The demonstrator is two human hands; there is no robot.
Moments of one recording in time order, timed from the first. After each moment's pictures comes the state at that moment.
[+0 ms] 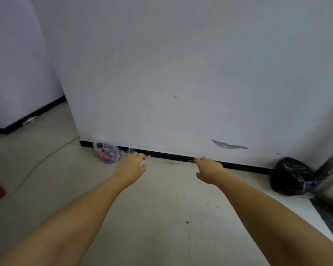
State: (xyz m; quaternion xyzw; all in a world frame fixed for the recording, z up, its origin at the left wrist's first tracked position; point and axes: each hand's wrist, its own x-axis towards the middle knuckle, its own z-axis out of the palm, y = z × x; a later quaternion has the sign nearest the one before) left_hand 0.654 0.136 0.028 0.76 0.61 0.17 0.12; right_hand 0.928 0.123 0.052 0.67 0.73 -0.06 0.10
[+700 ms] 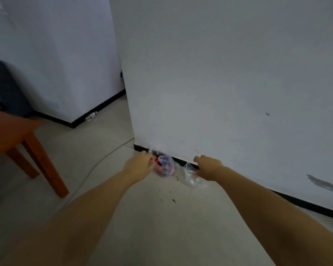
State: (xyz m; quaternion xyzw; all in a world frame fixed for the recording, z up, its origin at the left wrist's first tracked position) left_hand 0.332 0.430 0.028 0.68 0.71 0.11 0.14; right_hand 0.574 0.491 0.016 0.56 0.81 -0.10 0.12
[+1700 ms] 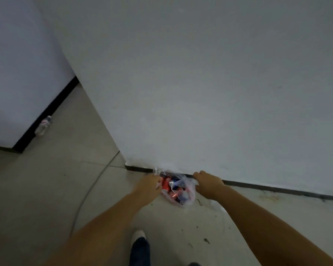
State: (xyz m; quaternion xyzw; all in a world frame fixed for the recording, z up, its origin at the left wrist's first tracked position) left_hand 0.123 0.971 -0.159 0.76 0.59 -0.08 0.27; right_hand 0.348 0.971 -0.181 0.63 0.71 -0.27 0.14
